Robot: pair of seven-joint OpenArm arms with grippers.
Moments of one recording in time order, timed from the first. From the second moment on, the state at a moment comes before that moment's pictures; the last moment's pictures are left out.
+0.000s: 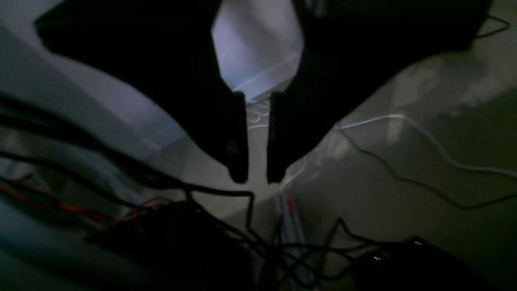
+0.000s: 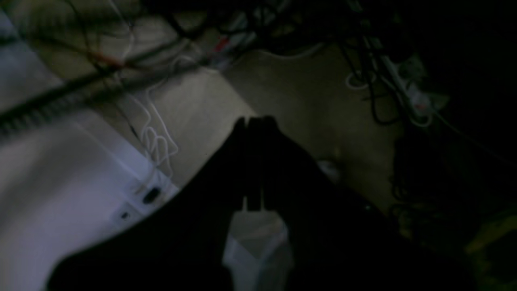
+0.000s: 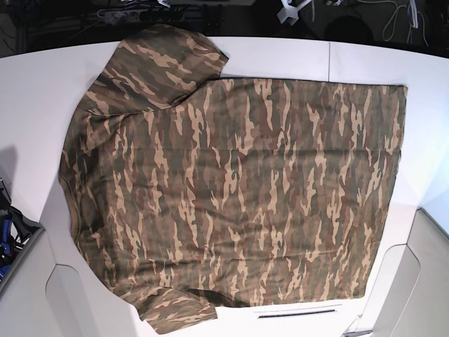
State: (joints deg) left arm 19.2 -9.7 3.2 37.1 -8.7 -35.5 23.7; right arm -15.6 11.3 -31.7 35.7 -10.0 23.4 -15.4
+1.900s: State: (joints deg) left arm 32.9 -28.9 -50.4 99.0 -65.8 -36.0 61.6; right arm -34.0 17.9 17.9 99.0 40.8 27.2 -49.9
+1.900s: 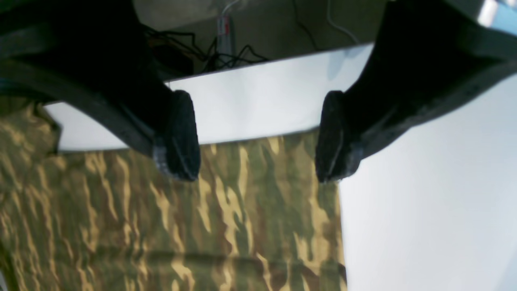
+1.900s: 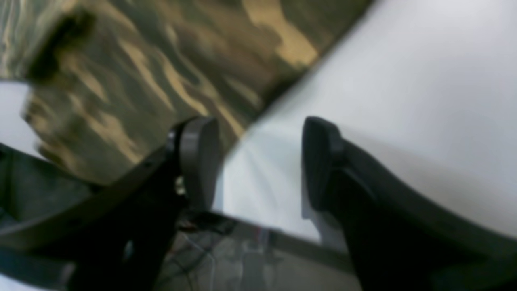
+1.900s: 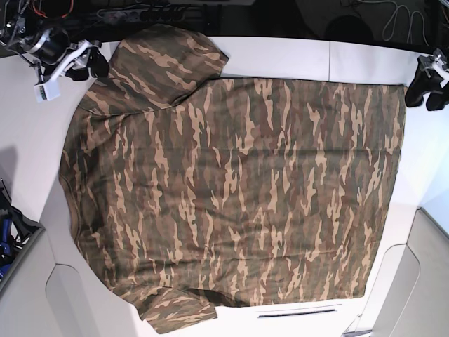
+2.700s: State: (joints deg) left arm 17.1 -37.0 -28.4 71.6 -53.2 -36.2 53.4; right arm -33.8 5.3 15.1 98.6 43.1 31.2 -49.5
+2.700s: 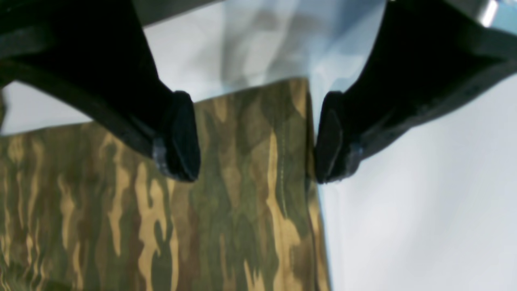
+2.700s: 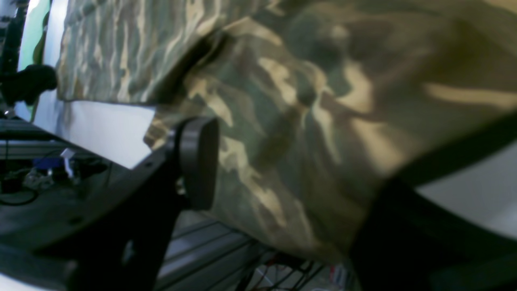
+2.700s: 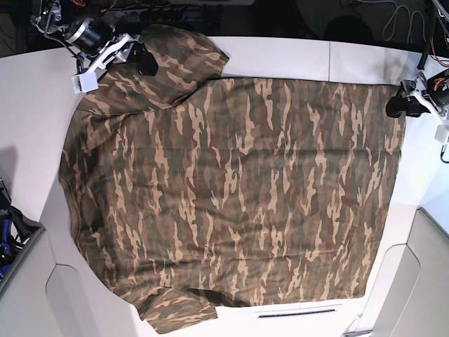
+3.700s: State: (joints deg) left arm 19.7 -39.5 -26.1 71.2 -59.6 -36.3 54.1; right arm -34.1 4.7 14.4 103.3 44.9 30.4 -54.3
